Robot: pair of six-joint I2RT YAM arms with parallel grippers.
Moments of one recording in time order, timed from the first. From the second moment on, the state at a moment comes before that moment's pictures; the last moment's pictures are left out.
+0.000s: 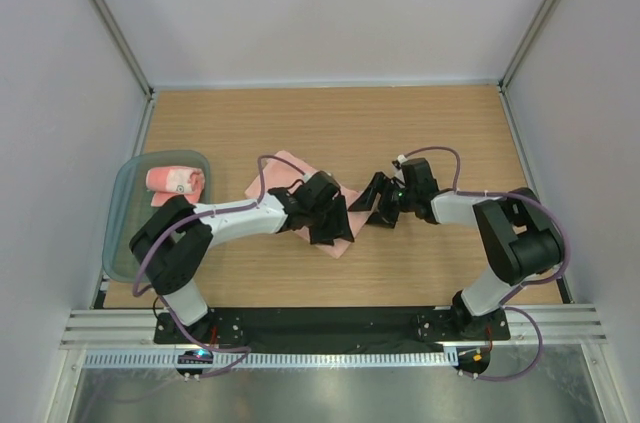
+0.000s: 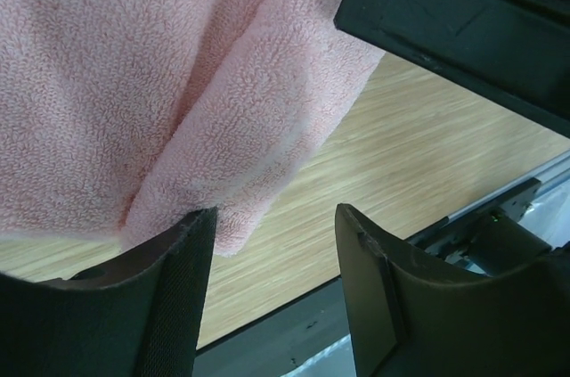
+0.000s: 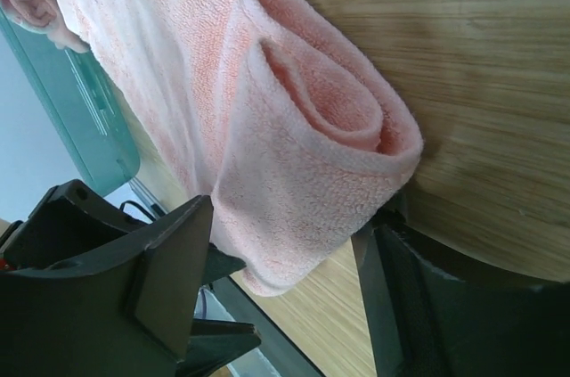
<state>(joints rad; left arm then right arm) -0.89 1.69 1.01 -0.30 0.15 -0.98 0.34 1.62 0.64 0.14 -0.56 0.88</state>
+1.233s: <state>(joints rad) -1.15 1.78 1.14 -0.53 -0.44 -0.49 0.35 1.68 0.70 0.07 -0.53 0.84</state>
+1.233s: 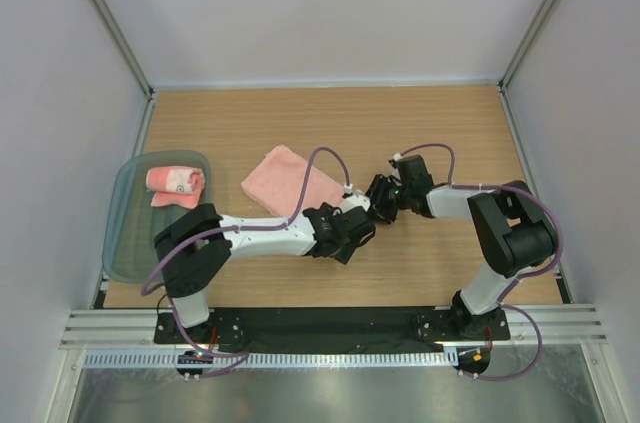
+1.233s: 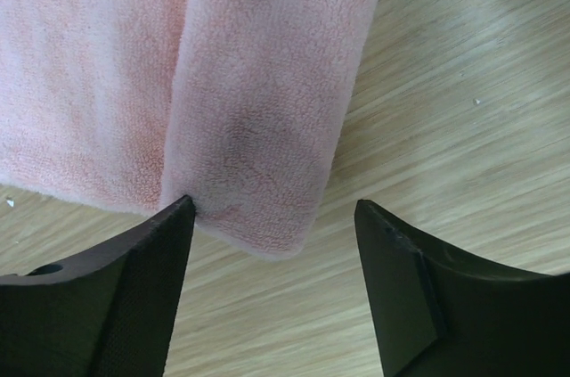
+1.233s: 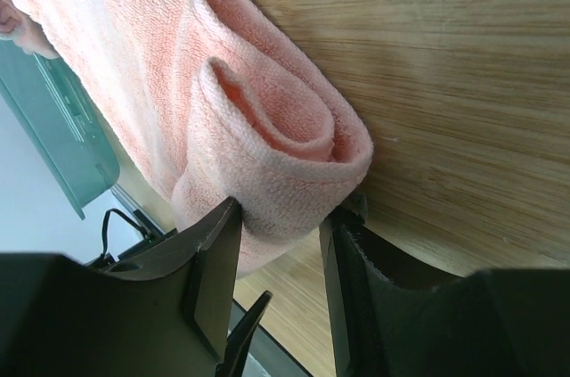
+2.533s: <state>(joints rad) -0.93 1.78 1.09 -0.30 0.10 -0.57 0.11 1.38 0.96 -0.48 -0.40 0.61</state>
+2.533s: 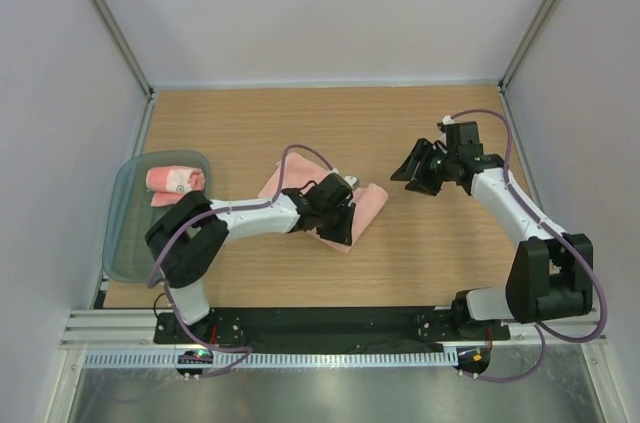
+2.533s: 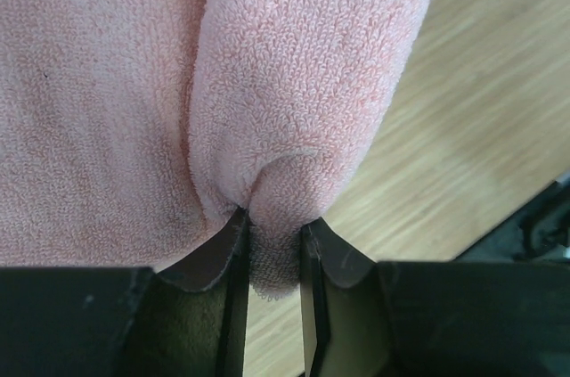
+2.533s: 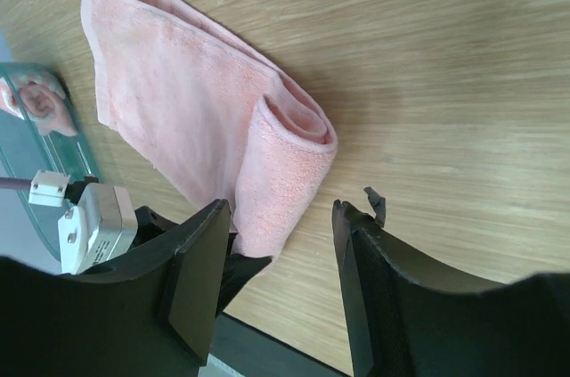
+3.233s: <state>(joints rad) -0.80 1.70 0.79 0.11 0.46 -1.05 0.11 1.28 0.95 -0.58 -0.44 0.60</state>
